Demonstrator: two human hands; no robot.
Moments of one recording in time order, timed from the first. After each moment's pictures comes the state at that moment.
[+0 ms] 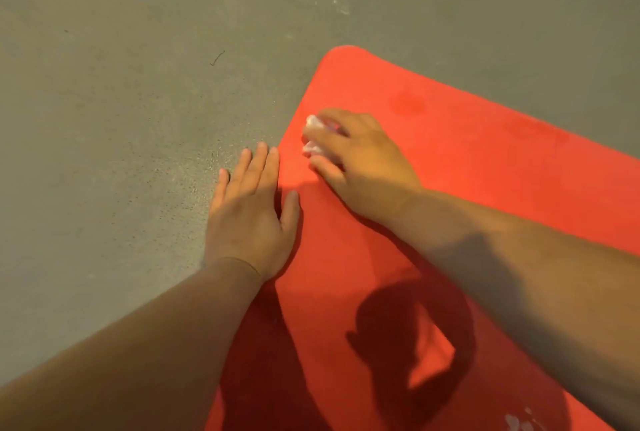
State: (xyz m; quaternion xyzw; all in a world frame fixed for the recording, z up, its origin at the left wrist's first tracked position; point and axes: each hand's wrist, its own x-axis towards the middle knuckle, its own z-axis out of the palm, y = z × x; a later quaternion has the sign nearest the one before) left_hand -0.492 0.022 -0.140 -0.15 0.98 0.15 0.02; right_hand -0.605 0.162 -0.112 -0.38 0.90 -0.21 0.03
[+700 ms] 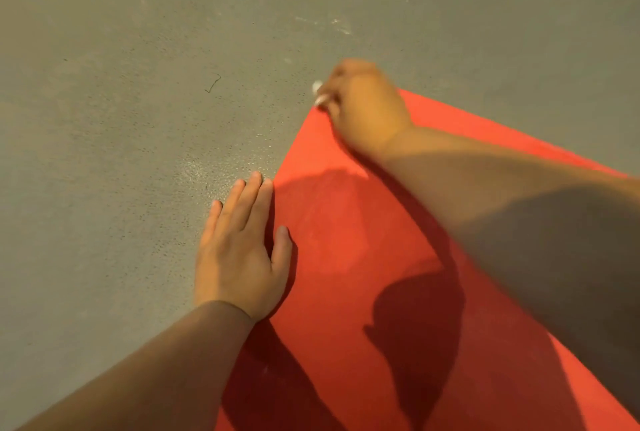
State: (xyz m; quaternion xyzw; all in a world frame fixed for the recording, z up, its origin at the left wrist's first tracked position) left_hand -0.495 0.024 -0.133 -0.17 0.97 0.16 -0.01; right_hand -0.718 0.126 -0.117 -0.36 0.92 -0.17 0.04
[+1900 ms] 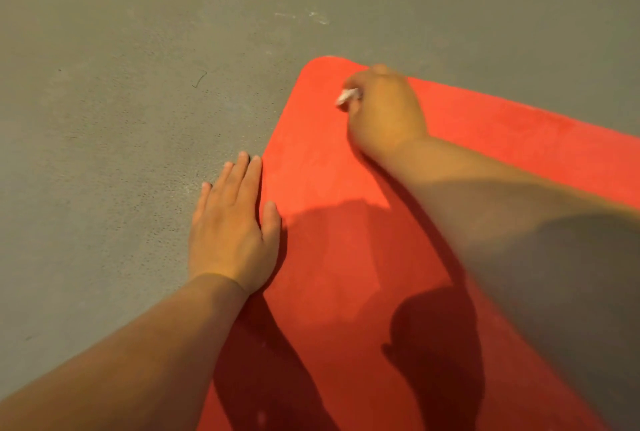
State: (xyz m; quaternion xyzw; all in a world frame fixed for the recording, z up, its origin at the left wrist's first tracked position) left_hand -0.496 0.022 -0.137 -0.16 0.98 0.14 -0.01; right_hand -0.682 0.170 -0.125 -0.20 0.95 -0.24 -0.02
